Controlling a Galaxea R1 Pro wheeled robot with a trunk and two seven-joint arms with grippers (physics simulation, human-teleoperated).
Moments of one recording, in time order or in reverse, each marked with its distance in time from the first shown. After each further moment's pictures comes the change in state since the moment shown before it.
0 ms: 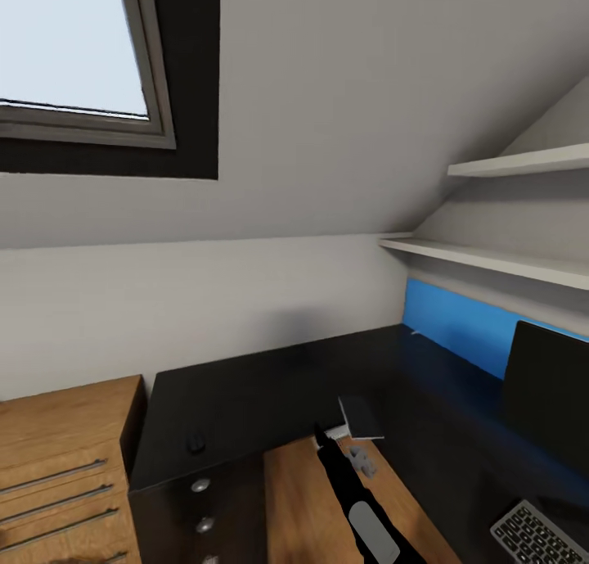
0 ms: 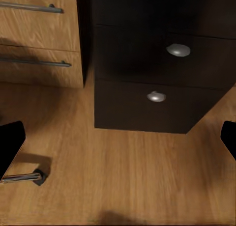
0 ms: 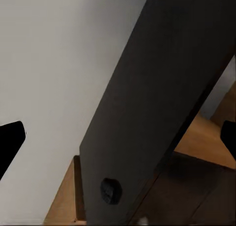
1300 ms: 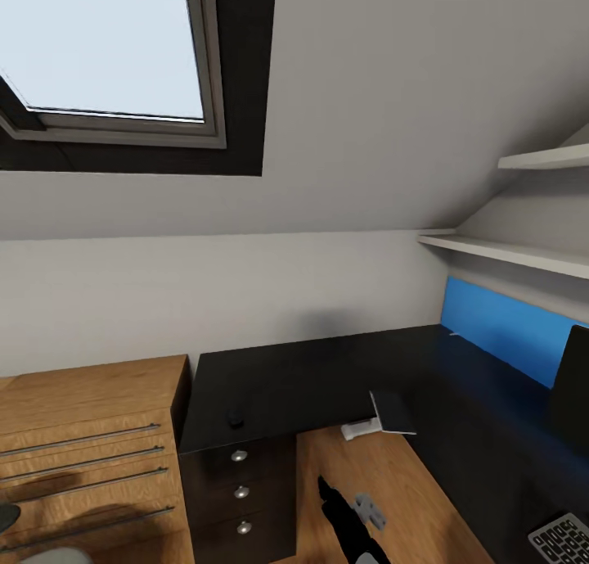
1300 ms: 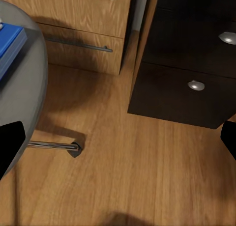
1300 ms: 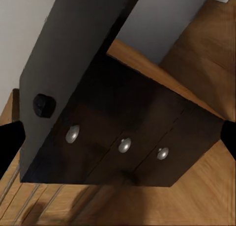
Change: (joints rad) left arm 0.000 0.001 0.000 0.000 0.002 0.000 0.002; right arm 0.000 0.000 0.006 0.281 0.086 -0.090 0.001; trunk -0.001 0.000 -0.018
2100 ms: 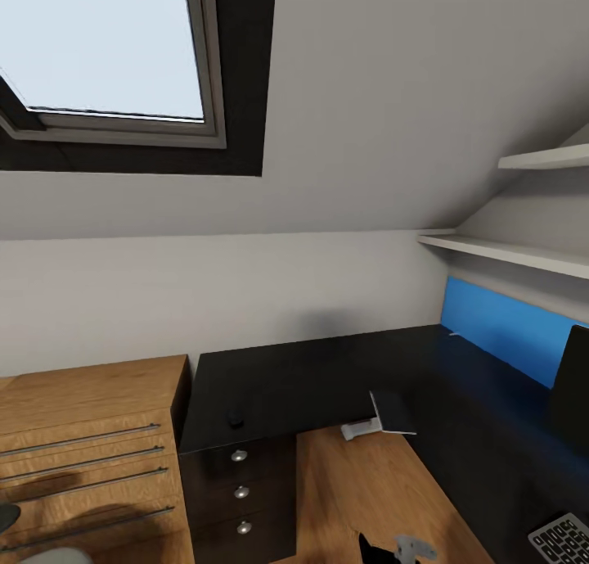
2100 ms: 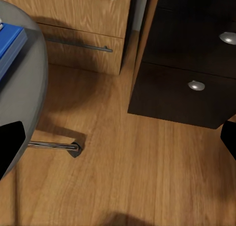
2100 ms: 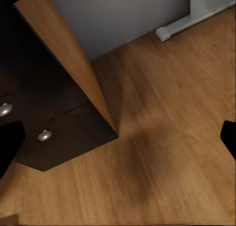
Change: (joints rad) left arm 0.000 0.001 0.000 0.000 0.000 0.000 0.000; right arm 0.000 -0.138 -0.001 0.264 0.468 -0.224 -0.027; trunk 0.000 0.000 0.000
